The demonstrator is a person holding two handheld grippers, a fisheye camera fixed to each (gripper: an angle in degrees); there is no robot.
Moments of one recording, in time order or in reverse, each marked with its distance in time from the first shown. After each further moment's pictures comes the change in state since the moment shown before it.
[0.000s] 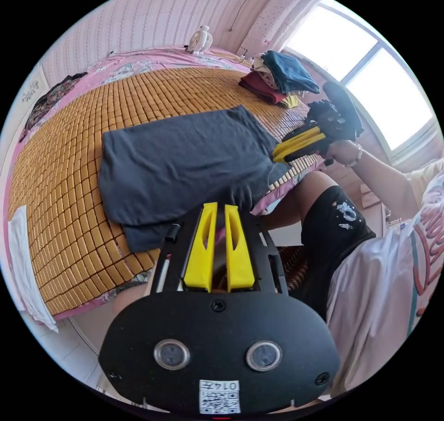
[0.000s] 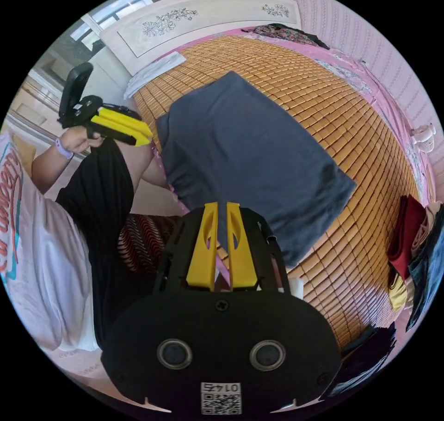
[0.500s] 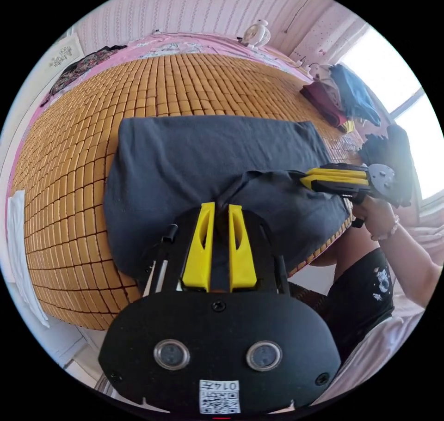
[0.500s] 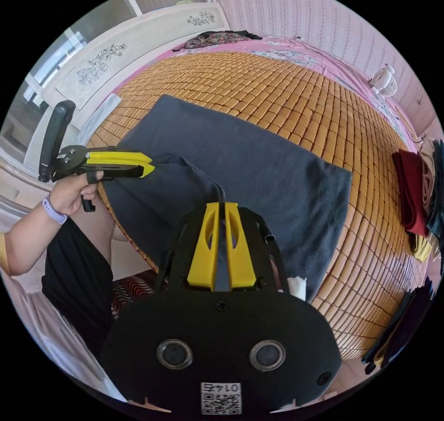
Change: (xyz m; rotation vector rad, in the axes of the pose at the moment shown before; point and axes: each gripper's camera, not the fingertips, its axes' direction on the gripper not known) left arm -0.103 -0.049 0.058 -0.018 -0.118 -0.222; right arm 0.060 0.000 0.060 0.127 0.072 0.330
